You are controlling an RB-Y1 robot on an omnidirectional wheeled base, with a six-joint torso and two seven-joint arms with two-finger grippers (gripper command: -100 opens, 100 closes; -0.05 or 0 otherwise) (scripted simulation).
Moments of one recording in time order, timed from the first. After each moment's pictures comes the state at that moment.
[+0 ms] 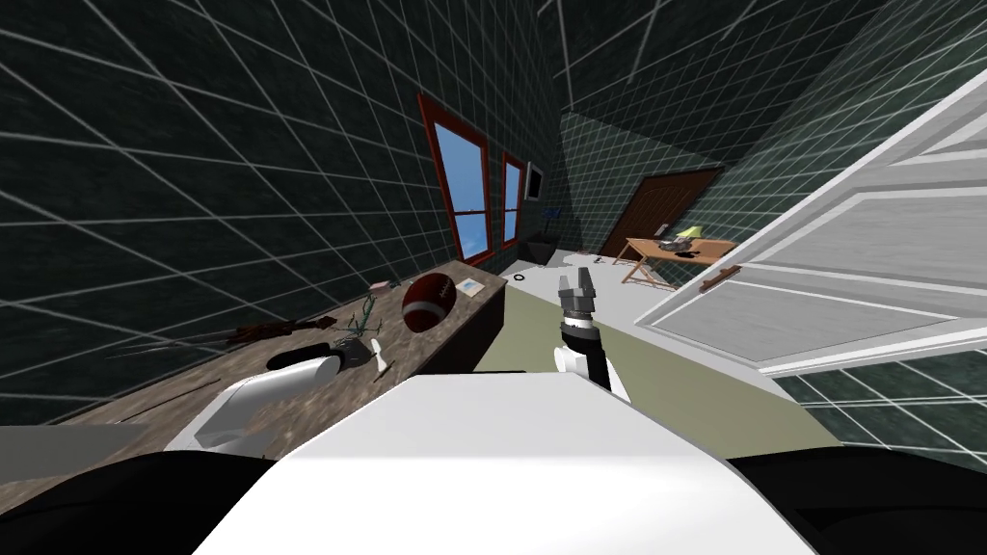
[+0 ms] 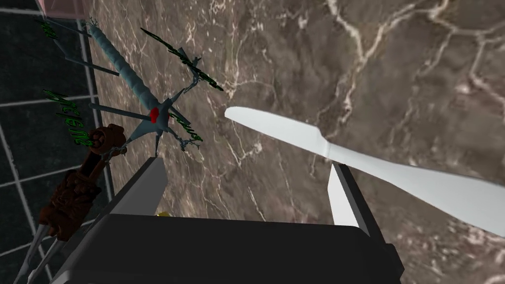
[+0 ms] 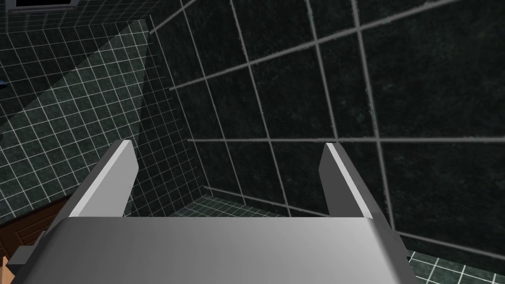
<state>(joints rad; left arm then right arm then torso) 0.47 0.60 0.57 -1.92 0.50 1.02 0.60 0.46 0.02 0.02 -2.23 0.05 -0.52 -0.01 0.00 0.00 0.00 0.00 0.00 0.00</state>
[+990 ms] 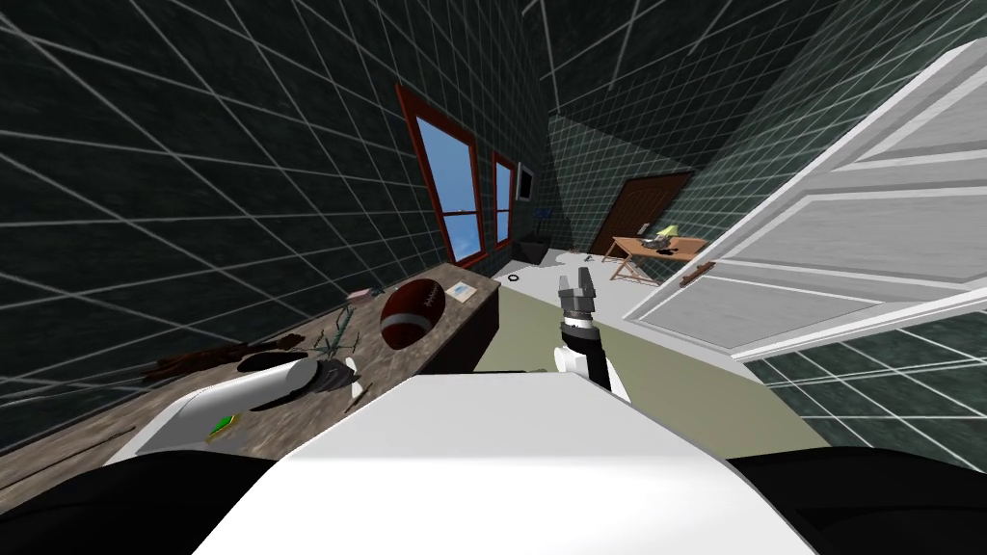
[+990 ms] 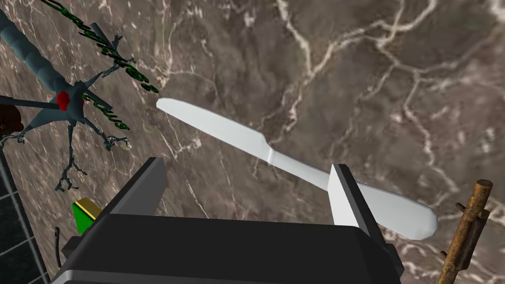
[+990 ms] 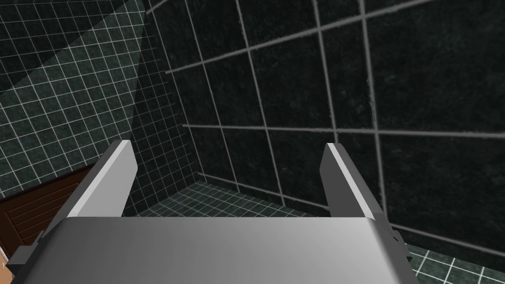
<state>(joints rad) 0.47 0.65 0.66 -1.84 0.59 1.32 0.70 0.46 0.02 0.02 -2.23 0.05 -0.52 -0.01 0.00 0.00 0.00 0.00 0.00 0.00</state>
